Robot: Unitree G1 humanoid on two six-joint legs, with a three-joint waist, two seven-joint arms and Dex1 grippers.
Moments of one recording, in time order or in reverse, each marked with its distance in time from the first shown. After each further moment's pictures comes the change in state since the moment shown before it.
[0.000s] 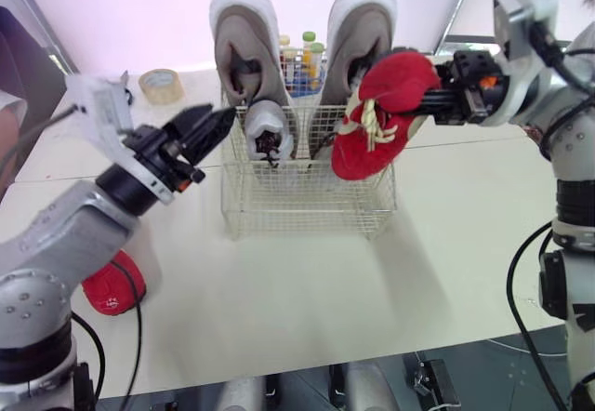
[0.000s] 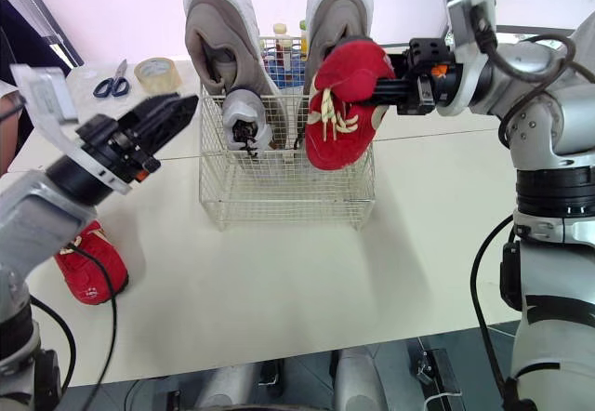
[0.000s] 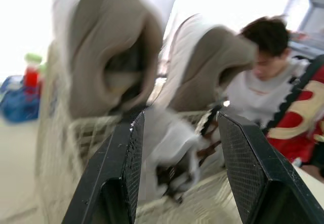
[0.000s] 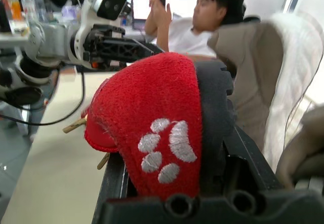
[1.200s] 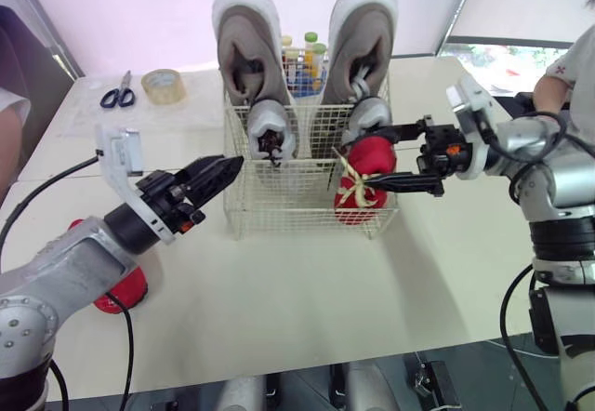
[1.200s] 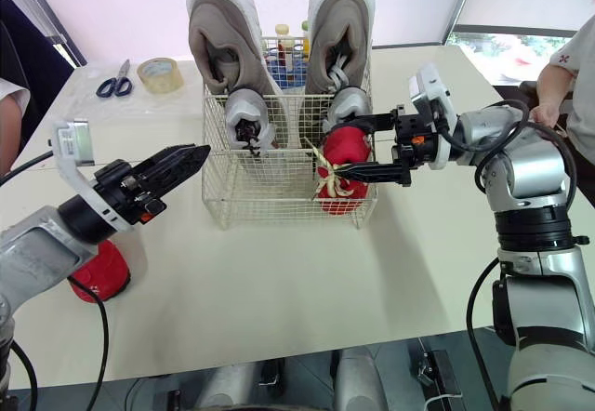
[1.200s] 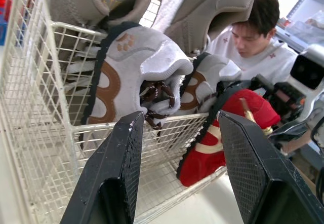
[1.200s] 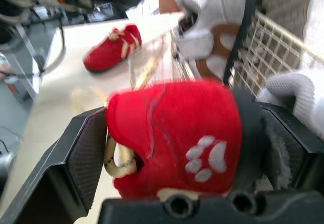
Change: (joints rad) left arm 0.180 0.142 -0.026 0.014 -0.238 -0.067 -0.059; right arm 0.181 0.038 -0.009 -0.034 -0.107 -0.008 0.062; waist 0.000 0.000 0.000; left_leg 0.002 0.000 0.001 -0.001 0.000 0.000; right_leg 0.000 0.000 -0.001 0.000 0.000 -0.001
